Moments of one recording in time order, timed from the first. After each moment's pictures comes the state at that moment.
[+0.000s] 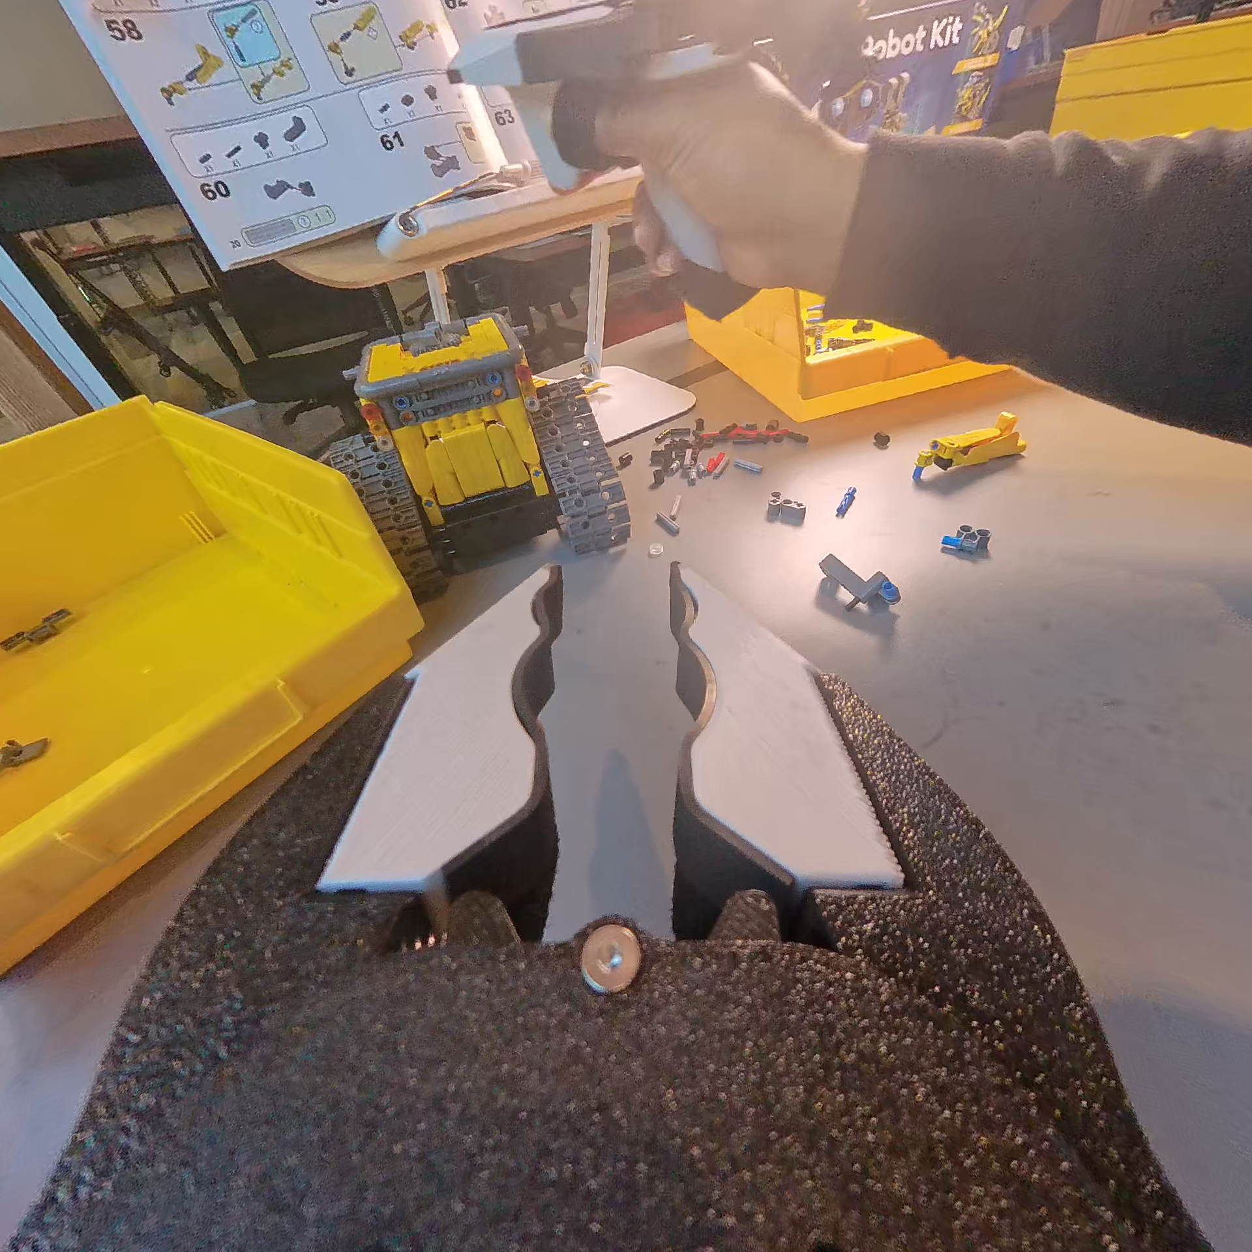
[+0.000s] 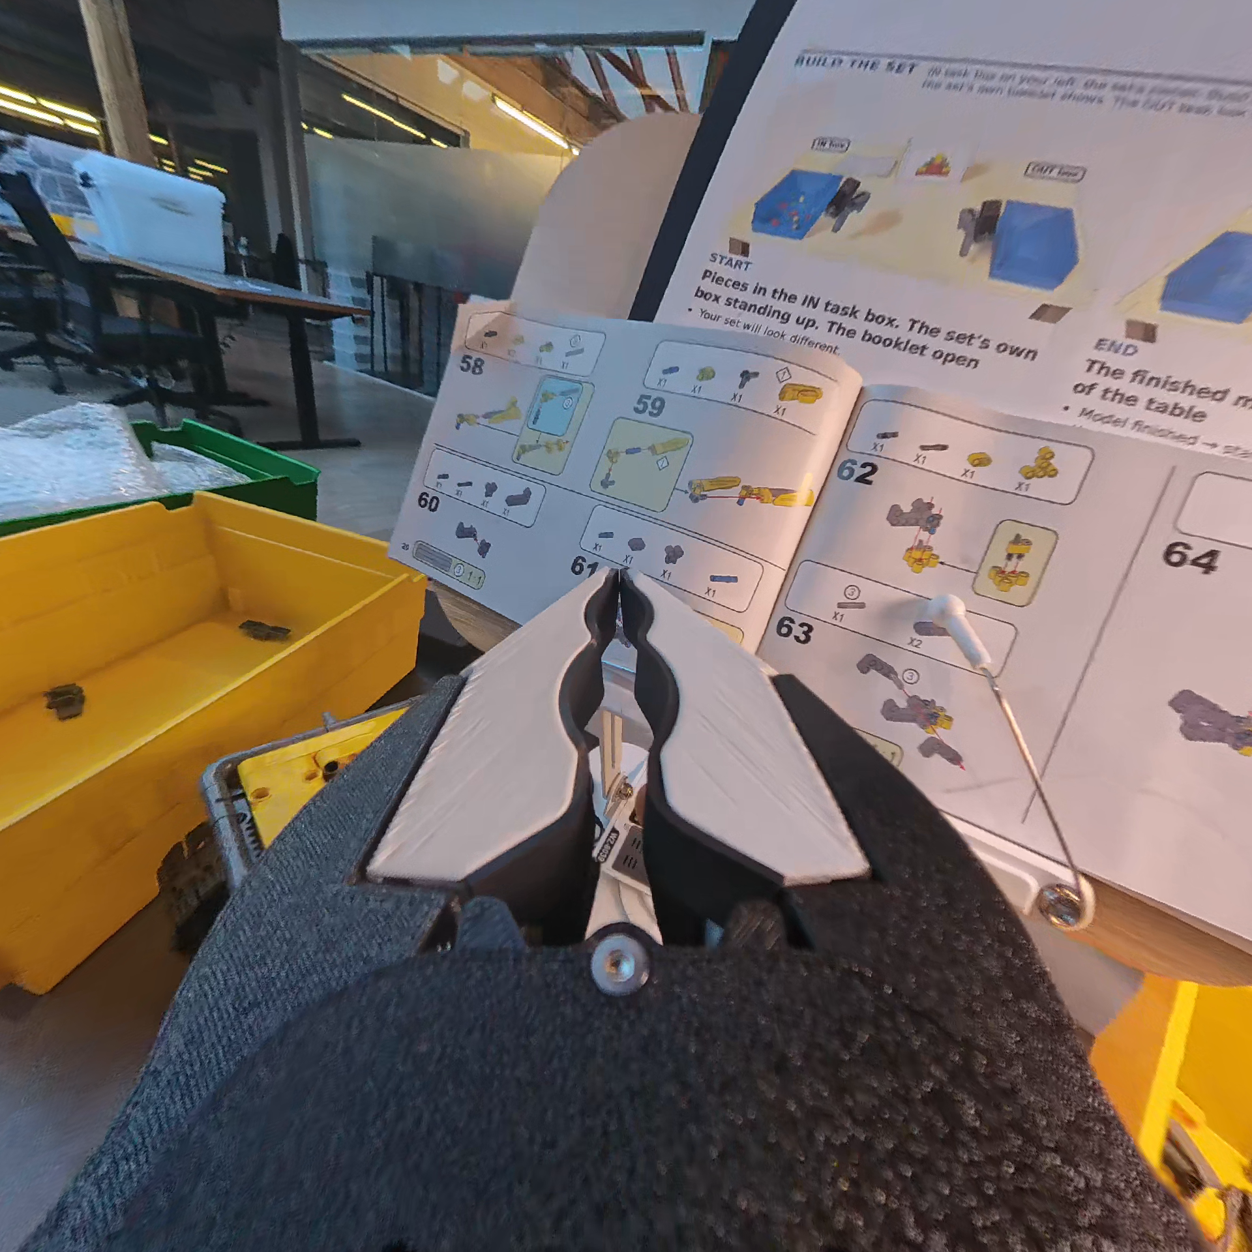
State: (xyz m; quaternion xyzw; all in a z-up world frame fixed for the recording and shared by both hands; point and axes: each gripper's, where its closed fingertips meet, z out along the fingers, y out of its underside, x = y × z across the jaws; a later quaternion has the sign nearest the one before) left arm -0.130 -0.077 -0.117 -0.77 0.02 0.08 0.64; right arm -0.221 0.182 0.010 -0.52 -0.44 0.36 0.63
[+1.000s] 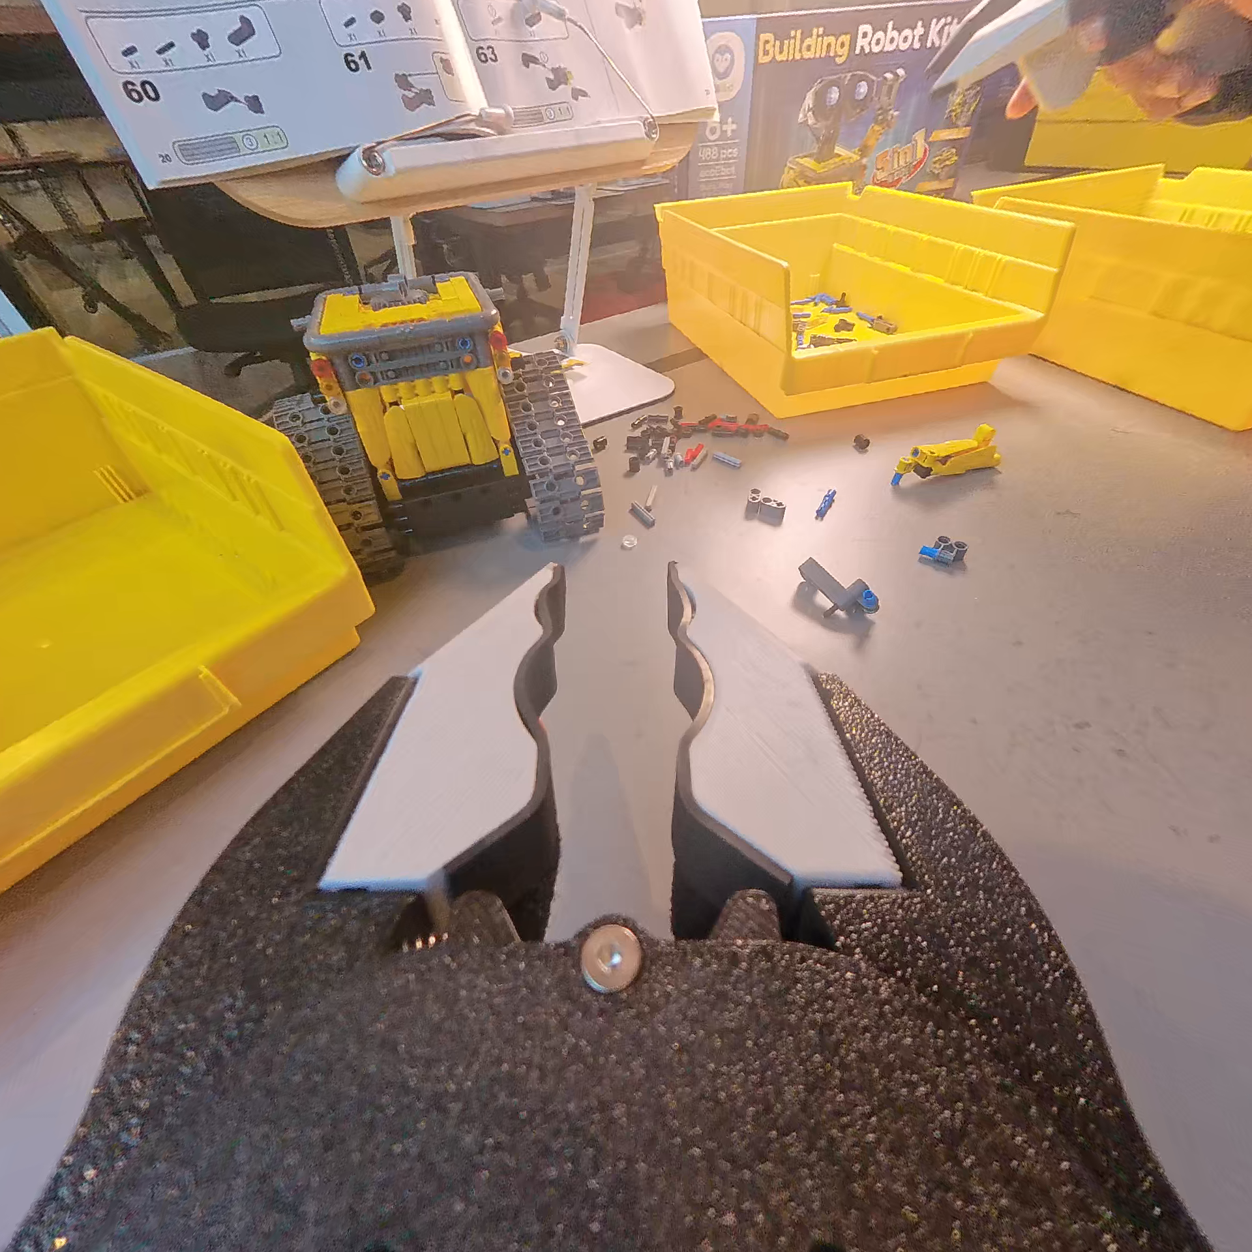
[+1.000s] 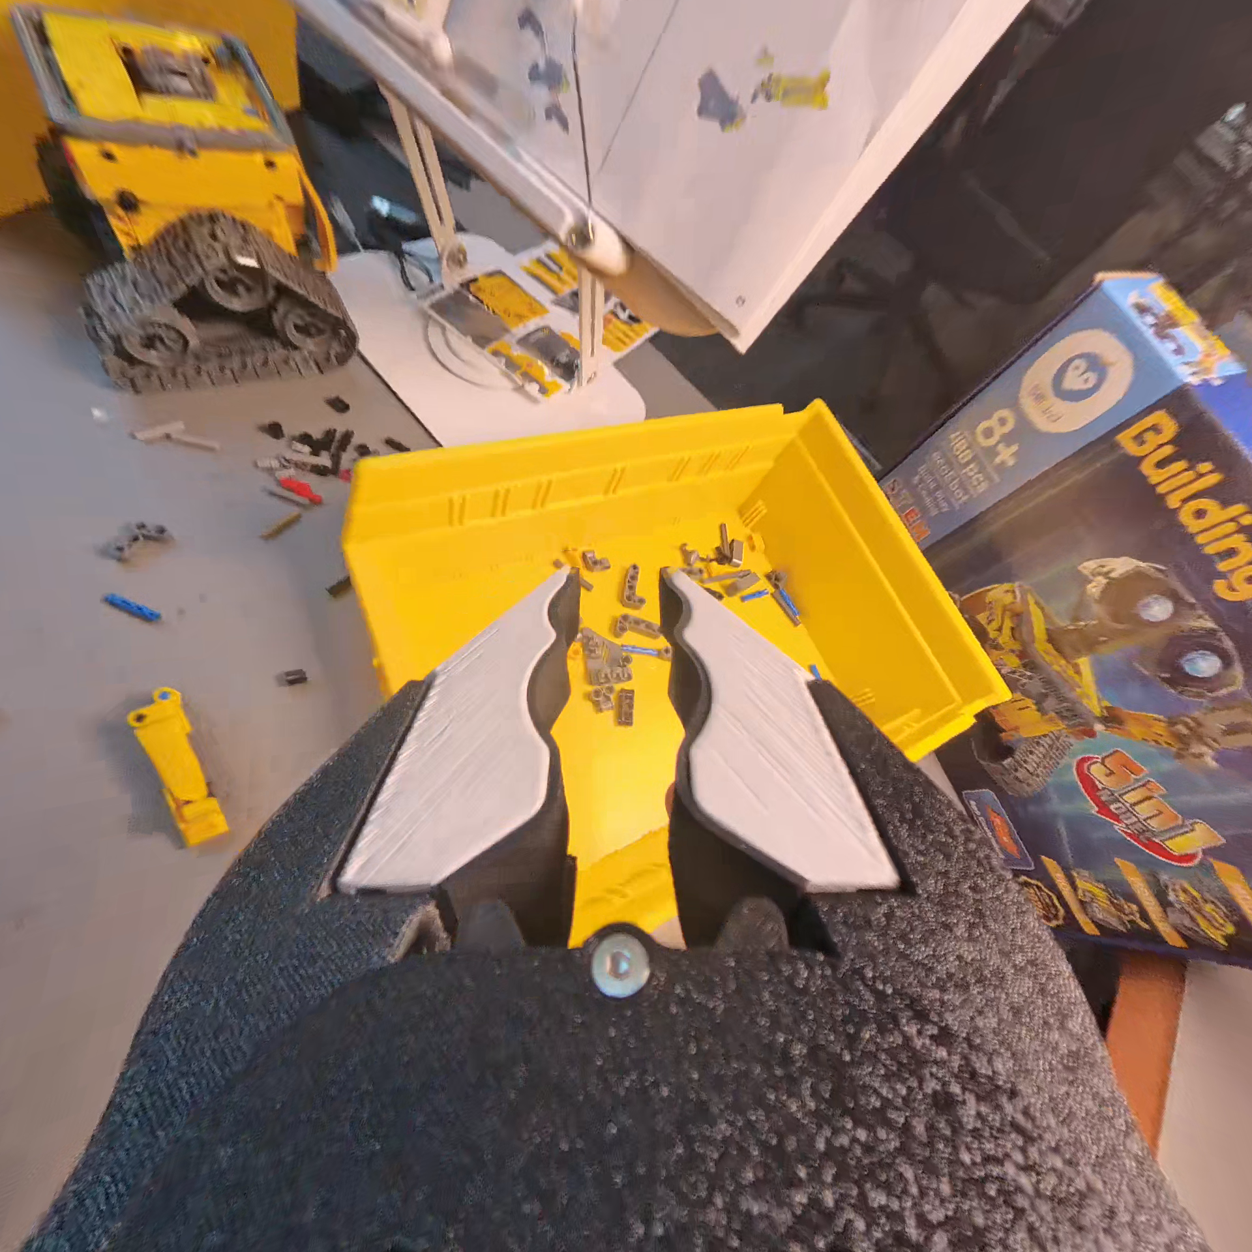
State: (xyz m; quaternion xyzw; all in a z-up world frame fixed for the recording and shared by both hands) left arm -0.126 -0.065 -0.128 -0.78 0.00 0.03 0.63; right arm 0.044 0.284 -0.039 -0.60 -0.63 0.20 0.45
